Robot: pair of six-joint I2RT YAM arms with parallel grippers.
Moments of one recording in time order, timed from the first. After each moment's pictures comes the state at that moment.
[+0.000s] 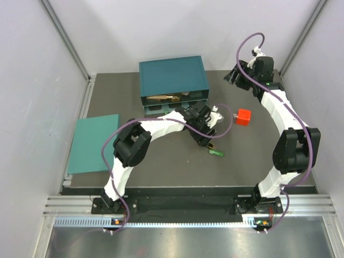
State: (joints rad) left arm -0.84 2.13 1.66 -0.57 0.31 0.10; right arm 0.07 1.69 1.49 -0.26 -0.27 0.46
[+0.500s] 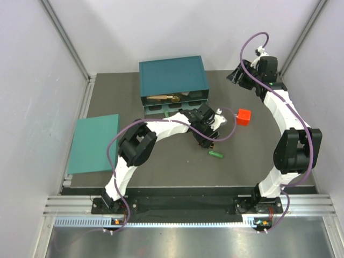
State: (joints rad) left arm -0.87 2.20 1.70 -0.55 0.26 0.13; right arm 0.03 1.69 1.49 -0.25 -0.30 0.46
